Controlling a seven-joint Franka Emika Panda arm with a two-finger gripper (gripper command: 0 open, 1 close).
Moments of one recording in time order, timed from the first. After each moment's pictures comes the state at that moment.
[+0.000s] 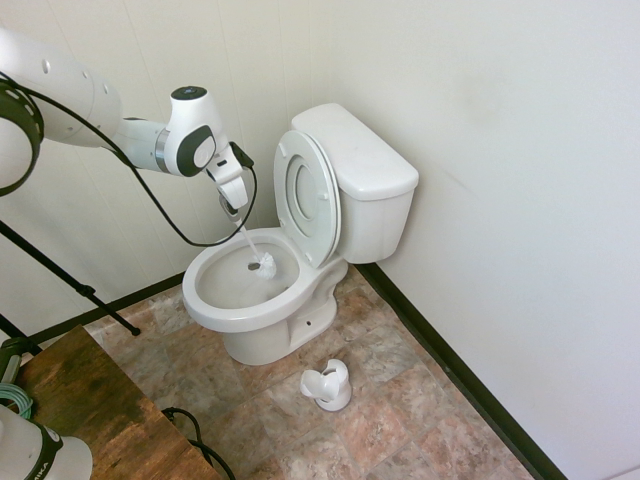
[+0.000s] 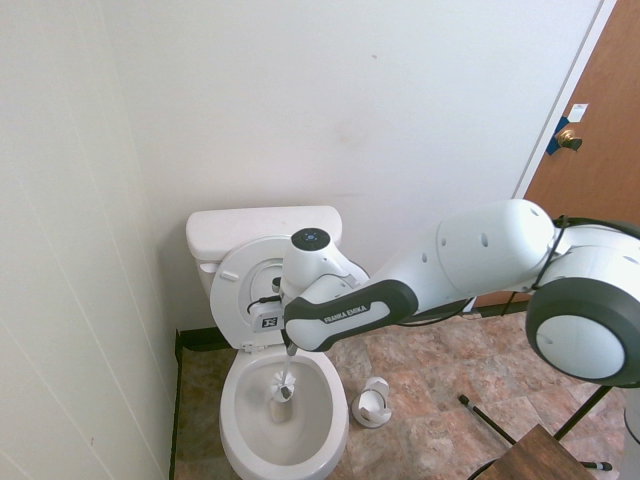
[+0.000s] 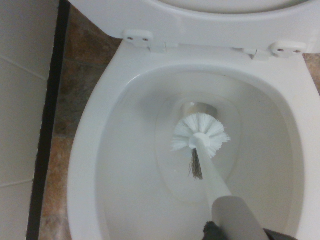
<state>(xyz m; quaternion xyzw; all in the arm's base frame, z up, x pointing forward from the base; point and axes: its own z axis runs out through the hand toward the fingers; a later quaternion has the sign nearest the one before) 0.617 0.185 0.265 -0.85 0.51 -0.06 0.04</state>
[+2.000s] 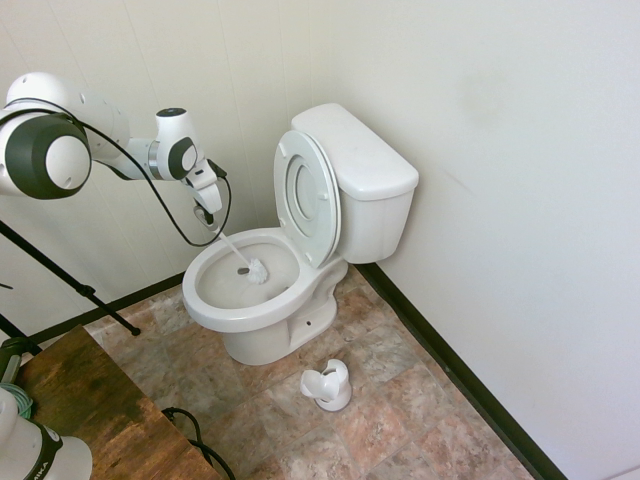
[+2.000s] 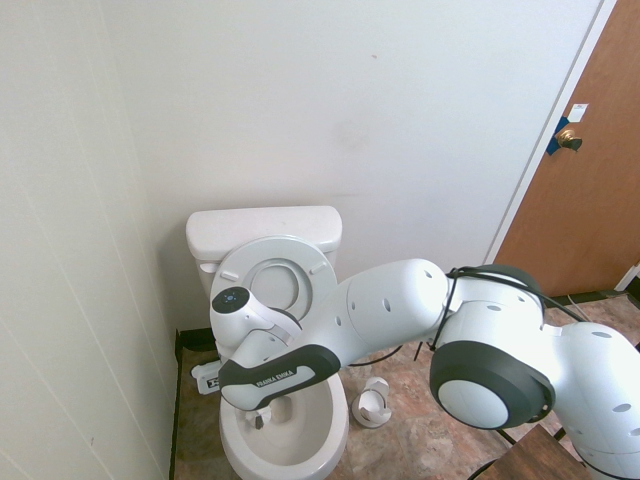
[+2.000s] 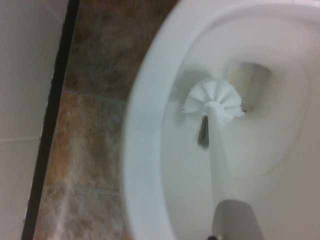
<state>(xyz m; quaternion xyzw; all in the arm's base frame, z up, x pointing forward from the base) 0.605 0.311 0.175 -0.88 0.47 -0.02 -0.02</state>
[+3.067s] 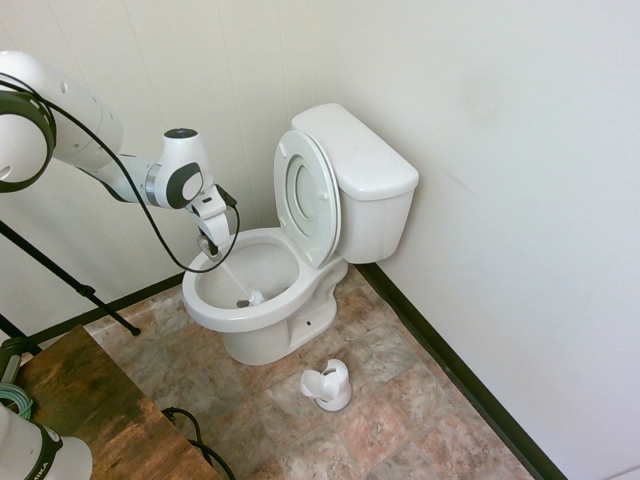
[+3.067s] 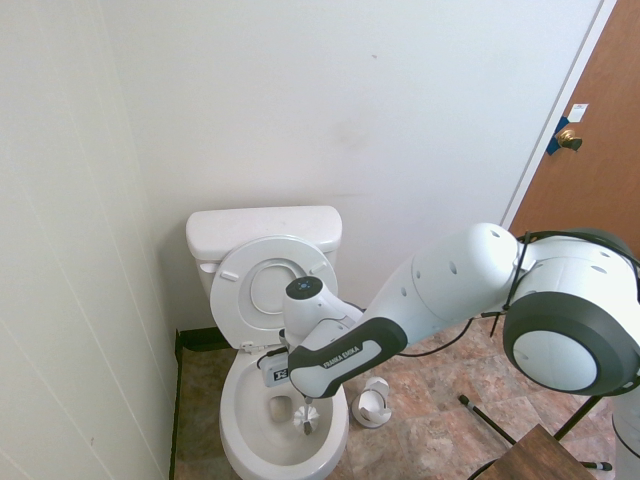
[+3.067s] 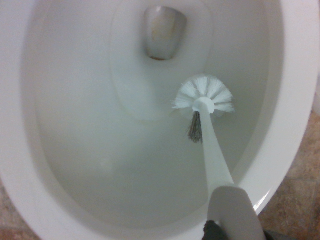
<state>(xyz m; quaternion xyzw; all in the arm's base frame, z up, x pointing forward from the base) 0.557 0.174 0.194 -0.87 0.49 0.00 -0.03</state>
